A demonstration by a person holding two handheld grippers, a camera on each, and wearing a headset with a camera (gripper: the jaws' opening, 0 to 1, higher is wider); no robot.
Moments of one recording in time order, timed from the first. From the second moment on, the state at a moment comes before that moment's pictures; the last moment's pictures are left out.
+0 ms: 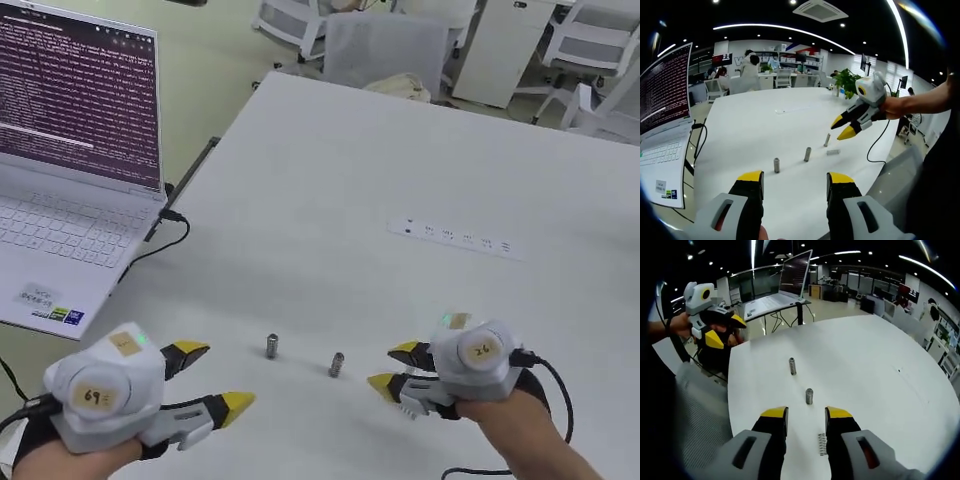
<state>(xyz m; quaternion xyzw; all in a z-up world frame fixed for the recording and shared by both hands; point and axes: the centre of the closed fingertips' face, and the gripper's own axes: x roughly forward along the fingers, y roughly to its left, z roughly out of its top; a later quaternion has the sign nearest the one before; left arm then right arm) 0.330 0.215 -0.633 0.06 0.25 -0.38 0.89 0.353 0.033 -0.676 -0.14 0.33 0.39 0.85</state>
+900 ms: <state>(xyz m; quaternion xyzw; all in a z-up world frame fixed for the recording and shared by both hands) 0.337 0.206 -0.631 0.06 0.25 -0.38 0.89 0.311 -0.019 -0.663 -0.06 0.32 0.31 0.89</state>
